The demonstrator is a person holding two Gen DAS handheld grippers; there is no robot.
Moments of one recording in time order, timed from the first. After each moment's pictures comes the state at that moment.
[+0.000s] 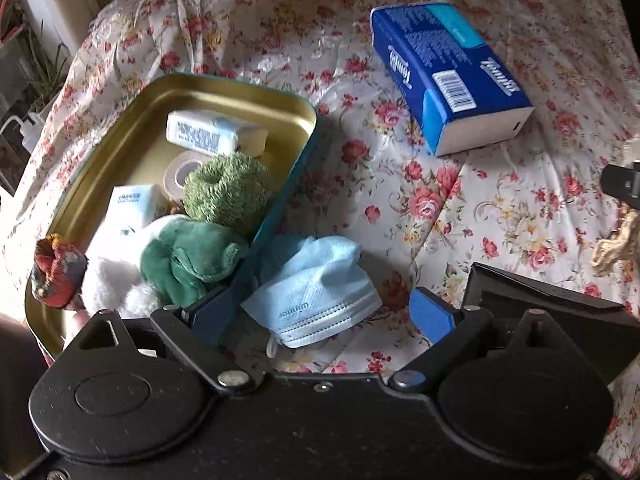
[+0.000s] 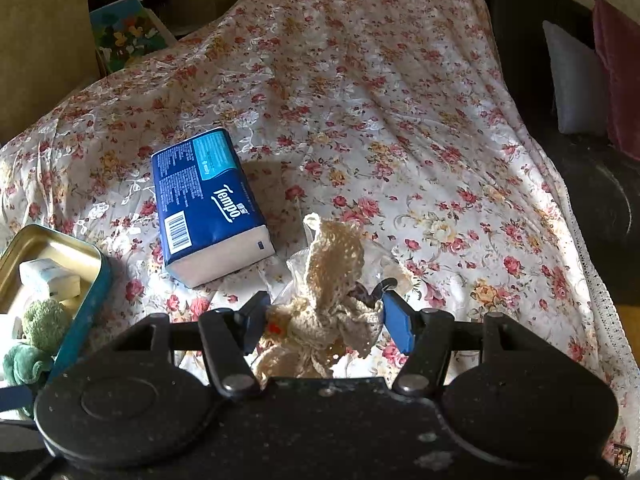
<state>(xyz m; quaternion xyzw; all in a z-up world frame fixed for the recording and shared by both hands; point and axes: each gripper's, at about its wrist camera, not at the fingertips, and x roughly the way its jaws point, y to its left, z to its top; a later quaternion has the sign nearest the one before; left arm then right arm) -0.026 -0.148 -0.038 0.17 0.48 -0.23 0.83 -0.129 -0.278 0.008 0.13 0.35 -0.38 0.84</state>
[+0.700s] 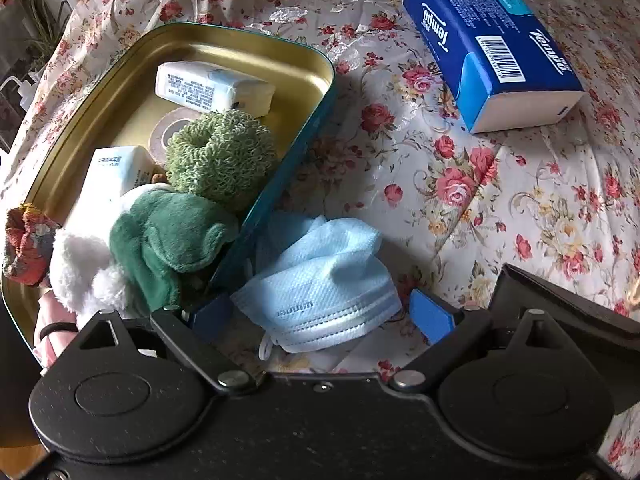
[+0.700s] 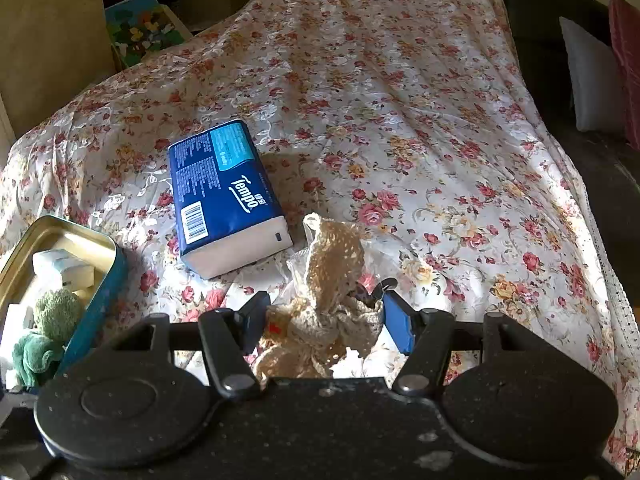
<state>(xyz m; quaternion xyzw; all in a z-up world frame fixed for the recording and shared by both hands) -0.004 -0.159 -0.069 0.16 0.53 -0.20 0.81 -0.128 -0.276 0.003 0.14 0.36 -0.36 0.85</state>
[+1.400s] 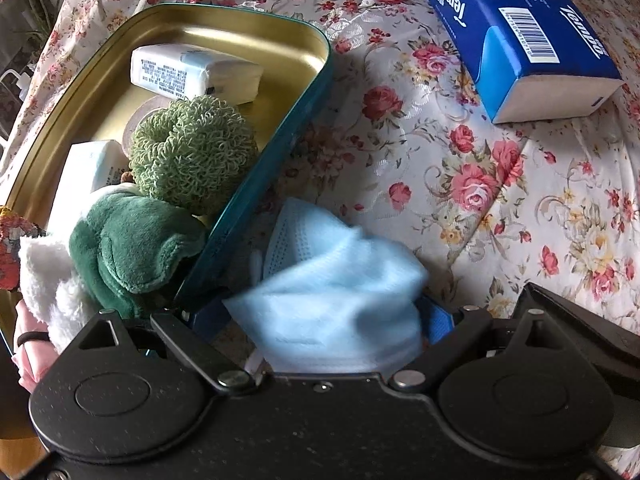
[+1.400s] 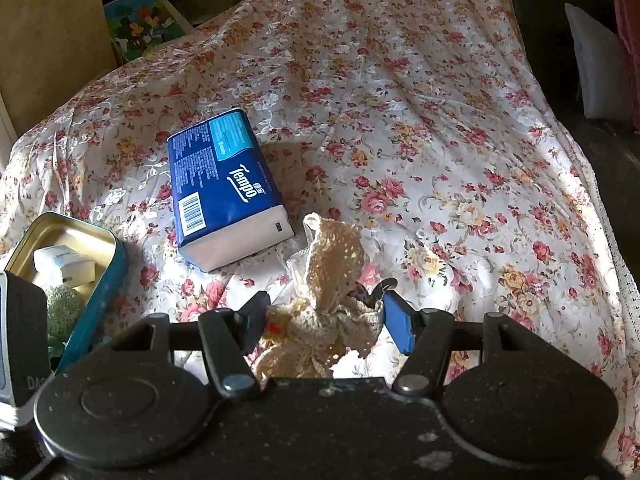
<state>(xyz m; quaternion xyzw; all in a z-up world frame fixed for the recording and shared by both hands) 0.014 -0.182 -0.101 0.17 0.55 -0.17 0.80 -0.127 -0.286 -0.005 0.16 0.37 -0.35 0.85</state>
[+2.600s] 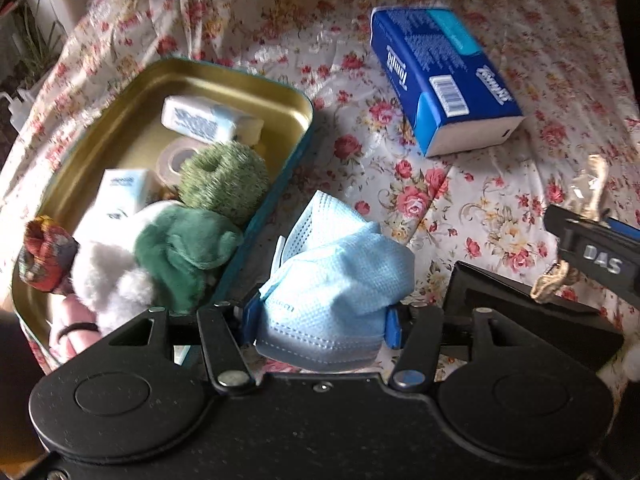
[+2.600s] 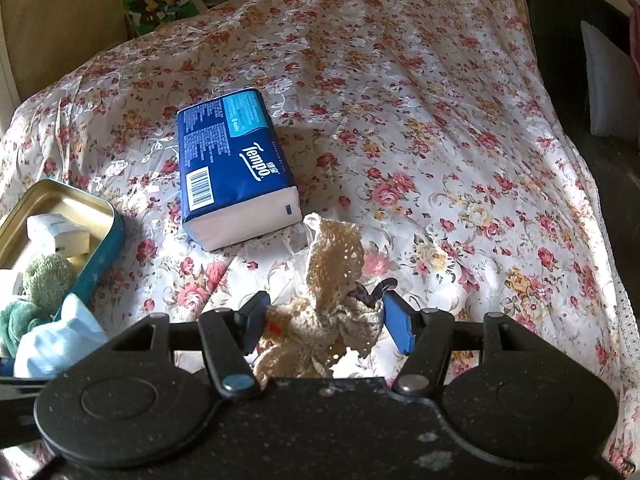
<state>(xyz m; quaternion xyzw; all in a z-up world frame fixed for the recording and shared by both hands) -0.024 -0.133 -0.024 0.14 0.50 -0.26 0.82 -0.118 -0.275 -0.016 0.12 0.39 -0.34 0.85</state>
